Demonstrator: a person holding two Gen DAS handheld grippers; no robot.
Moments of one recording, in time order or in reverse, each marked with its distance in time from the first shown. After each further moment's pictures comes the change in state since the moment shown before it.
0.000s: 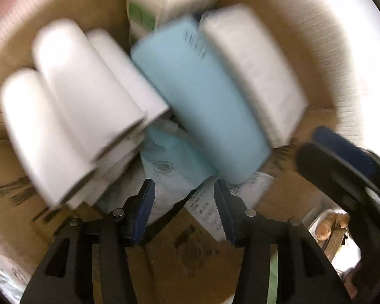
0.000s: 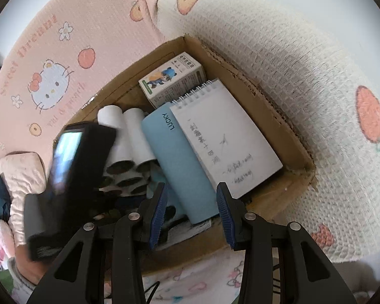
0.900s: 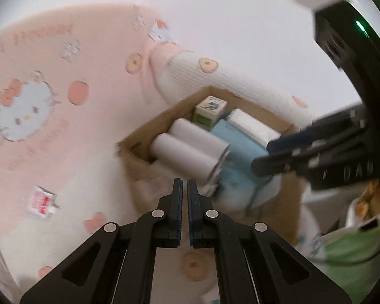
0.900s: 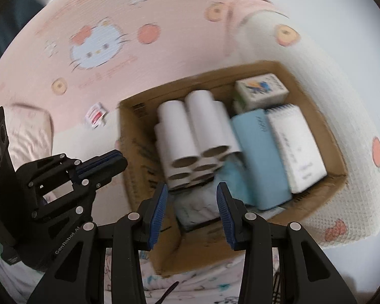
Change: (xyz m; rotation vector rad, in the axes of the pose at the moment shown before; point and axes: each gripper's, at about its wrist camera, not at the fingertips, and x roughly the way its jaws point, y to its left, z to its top) left arm -0.101 0.149 -0.179 0.270 -0.737 0.038; right arm -0.017 0.158 -0.045 -0.297 -0.040 -0.070
